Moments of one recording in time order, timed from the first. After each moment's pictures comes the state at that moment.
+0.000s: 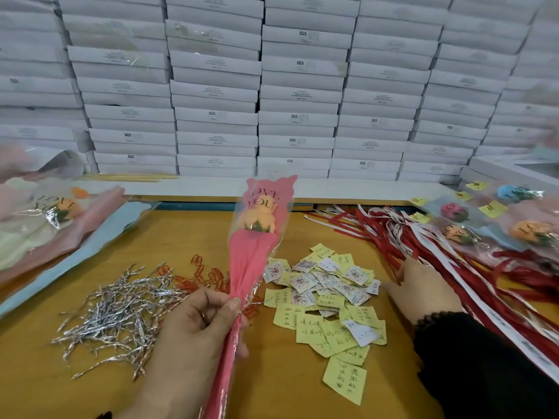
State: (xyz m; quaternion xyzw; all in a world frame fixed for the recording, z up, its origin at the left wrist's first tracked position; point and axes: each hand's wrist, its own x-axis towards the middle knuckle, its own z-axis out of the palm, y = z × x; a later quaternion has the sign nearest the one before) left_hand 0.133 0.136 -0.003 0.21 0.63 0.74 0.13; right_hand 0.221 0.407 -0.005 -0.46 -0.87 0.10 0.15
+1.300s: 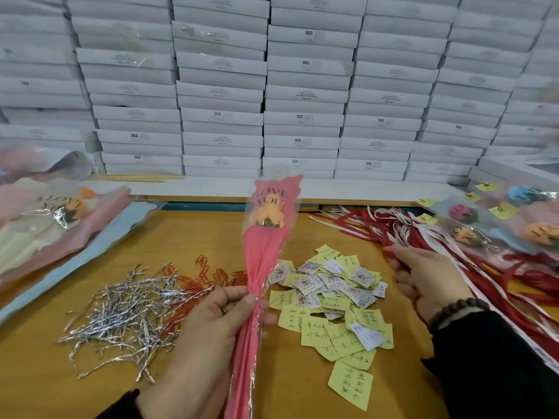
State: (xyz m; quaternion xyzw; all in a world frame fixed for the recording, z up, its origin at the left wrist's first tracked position) left_hand 0.128 0.156 -0.003 0.13 0.54 0.80 0.24; right_hand 0.210 0.411 0.010 -0.35 -0.58 0.66 0.32
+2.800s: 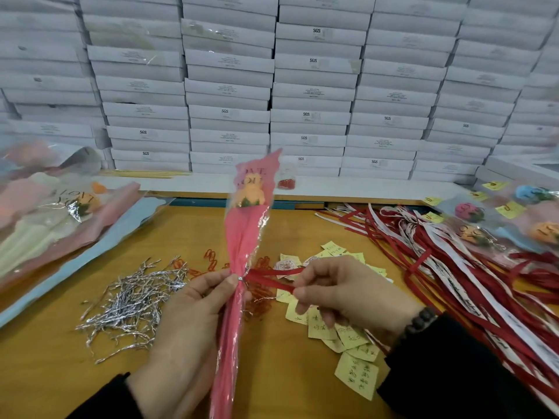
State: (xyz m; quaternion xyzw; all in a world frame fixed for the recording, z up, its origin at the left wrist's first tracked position) left_hand 0.118 0.139 0.003 0.07 0.51 0.83 0.20; right_hand 0.201 0.302 0.041 -0.13 -0.82 0.56 0.02
